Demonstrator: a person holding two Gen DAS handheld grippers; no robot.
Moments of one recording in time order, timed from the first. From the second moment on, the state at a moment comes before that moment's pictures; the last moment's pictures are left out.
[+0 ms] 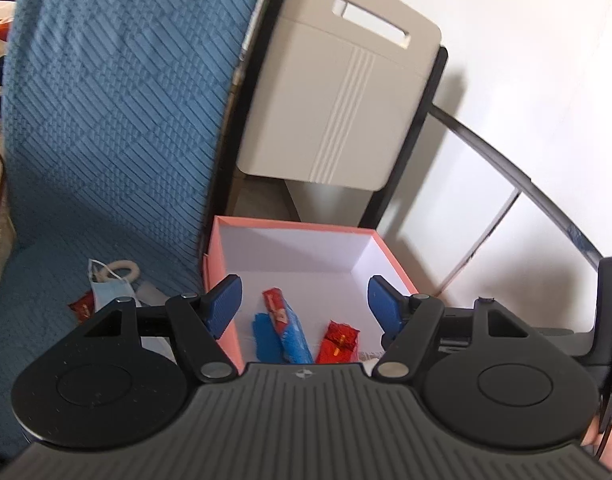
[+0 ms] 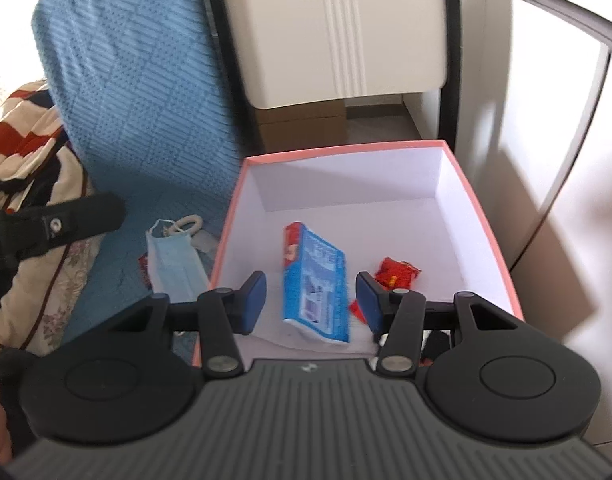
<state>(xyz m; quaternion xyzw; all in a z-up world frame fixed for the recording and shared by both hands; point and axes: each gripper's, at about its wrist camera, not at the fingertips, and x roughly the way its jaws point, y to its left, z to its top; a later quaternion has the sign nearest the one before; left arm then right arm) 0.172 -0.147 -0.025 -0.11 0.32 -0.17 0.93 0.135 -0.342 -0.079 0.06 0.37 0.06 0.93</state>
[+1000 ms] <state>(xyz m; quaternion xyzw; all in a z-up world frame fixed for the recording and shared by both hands) 0.135 -0.017 -0.089 -0.14 0.32 -0.09 0.93 0.123 -0.228 -0.149 0.02 0.39 0.09 0.92</state>
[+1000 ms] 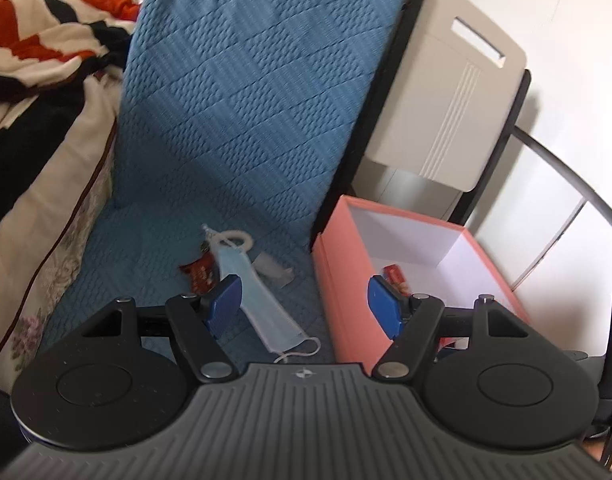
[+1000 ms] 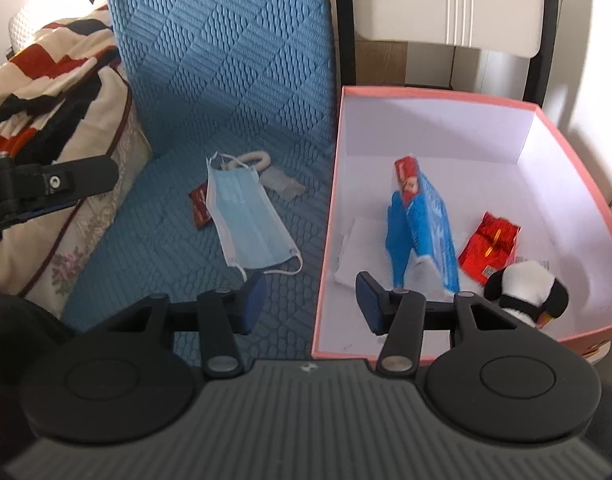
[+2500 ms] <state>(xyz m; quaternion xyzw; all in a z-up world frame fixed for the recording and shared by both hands) 0.200 0.056 -0.180 -0.21 0.35 -0.10 0.91 0.150 -0.200 -0.156 0.03 0.35 0.07 0.93</state>
